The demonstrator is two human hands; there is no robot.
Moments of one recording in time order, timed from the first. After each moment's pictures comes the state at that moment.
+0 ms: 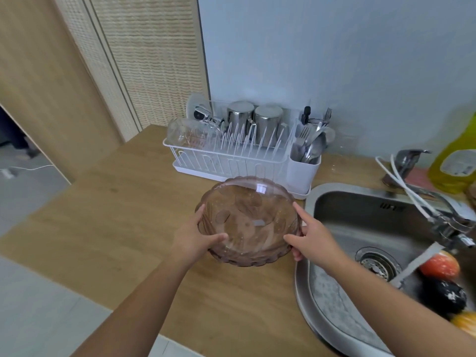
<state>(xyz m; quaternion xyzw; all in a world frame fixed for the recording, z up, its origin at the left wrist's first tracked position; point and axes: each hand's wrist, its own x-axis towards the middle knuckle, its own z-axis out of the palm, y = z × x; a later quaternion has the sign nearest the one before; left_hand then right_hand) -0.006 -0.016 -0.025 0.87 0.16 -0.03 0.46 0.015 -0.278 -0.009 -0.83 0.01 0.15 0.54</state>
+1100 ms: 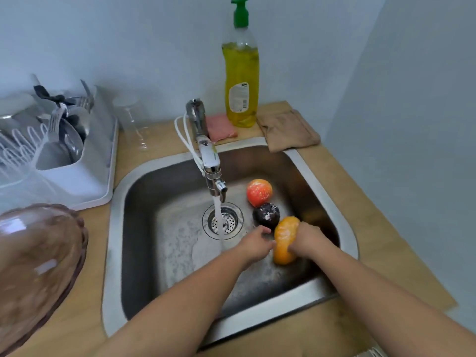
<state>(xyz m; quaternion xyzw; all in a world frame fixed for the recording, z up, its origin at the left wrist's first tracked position) -0.020 -0.463 -0.124 0.79 -0.11 -0.45 0.40 -0.079 -0.578 -0.076 -0.88 0.35 0.29 0.16</state>
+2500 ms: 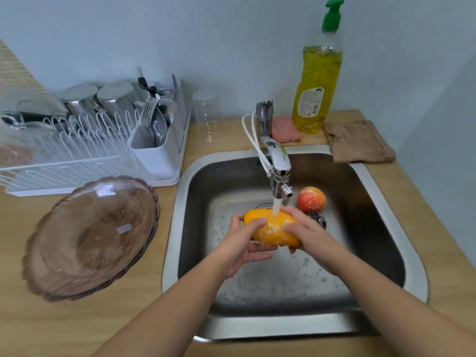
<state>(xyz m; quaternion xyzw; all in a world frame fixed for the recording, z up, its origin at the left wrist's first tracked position) 0.000 -0.347 -0.057 0.59 0.11 -0.38 0.70 -0.045 -0.512 -0.051 -0.73 0.12 0.14 0.66</state>
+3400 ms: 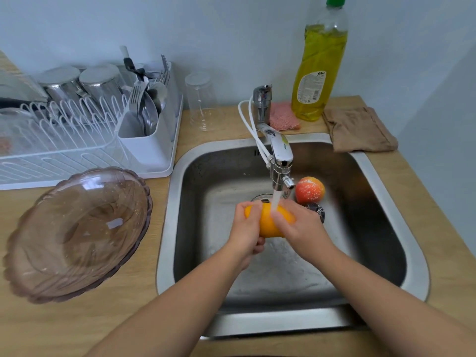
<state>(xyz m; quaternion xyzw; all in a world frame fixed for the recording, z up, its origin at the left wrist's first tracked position) 0.001 -0.375 -0.071 0.68 0.12 -0.30 0.65 -0.041 -0.502 -0.068 -0.89 0.07 -0.03 0.45</state>
